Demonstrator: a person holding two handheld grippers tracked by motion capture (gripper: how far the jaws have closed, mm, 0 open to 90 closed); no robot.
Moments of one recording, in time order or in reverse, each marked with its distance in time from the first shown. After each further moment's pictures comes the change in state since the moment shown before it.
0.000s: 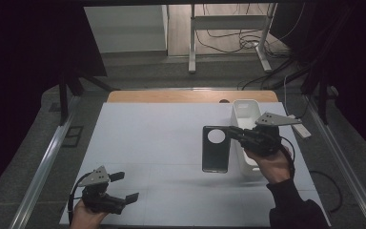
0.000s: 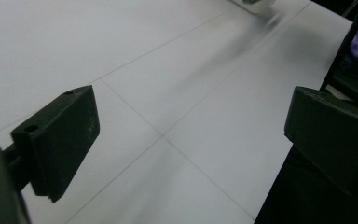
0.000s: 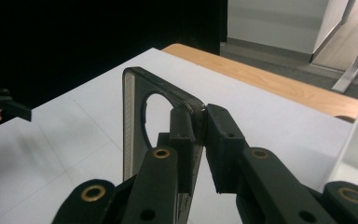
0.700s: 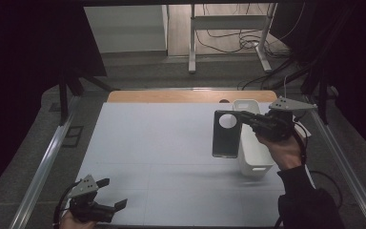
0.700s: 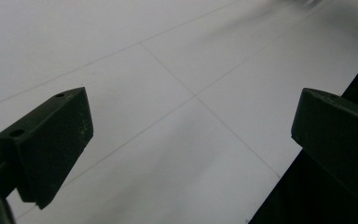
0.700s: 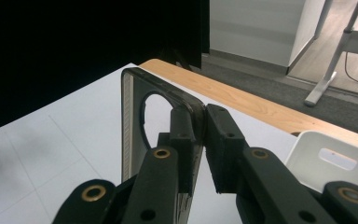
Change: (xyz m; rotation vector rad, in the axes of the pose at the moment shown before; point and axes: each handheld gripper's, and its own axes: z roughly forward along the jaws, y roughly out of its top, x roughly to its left) left arm 0.000 -0.025 -0.021 0.042 0.128 -0.036; right arm -0.030 0.025 -0.014 -0.036 -0.059 -0.018
